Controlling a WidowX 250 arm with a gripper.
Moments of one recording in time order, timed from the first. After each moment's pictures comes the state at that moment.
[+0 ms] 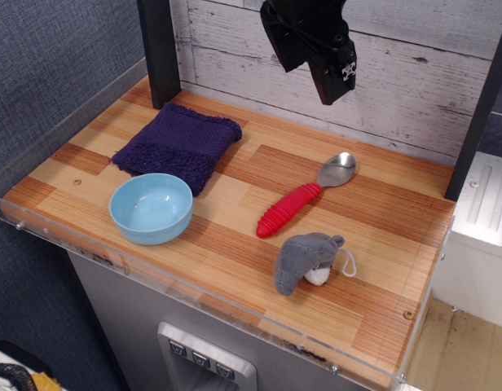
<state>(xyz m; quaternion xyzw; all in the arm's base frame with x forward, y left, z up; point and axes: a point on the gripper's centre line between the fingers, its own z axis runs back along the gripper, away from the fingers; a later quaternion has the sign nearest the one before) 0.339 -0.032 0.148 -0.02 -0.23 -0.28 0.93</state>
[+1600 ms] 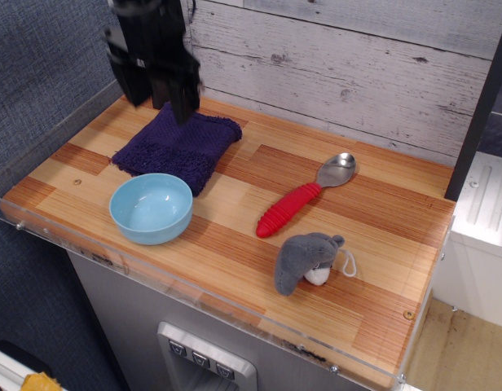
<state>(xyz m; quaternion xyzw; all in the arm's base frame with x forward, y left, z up) 0.324 0.120 0.074 0.03 -0.10 -0.04 0.99</state>
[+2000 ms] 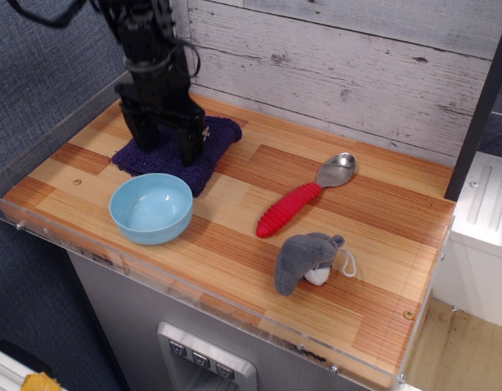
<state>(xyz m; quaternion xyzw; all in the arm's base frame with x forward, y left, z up) 0.333 0.130 0.022 0.01 -0.08 -0.01 1.00</state>
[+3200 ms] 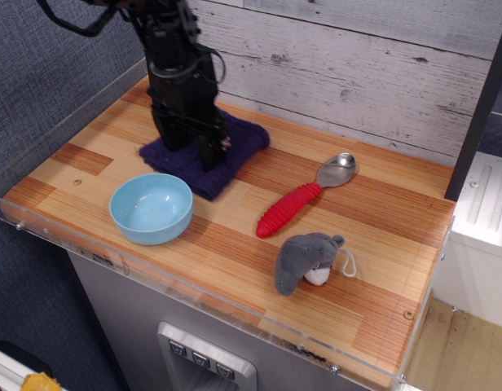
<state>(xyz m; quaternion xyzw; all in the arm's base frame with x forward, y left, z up) 0.333 0.076 0.014 -0.03 -0.05 -0.14 0.99</state>
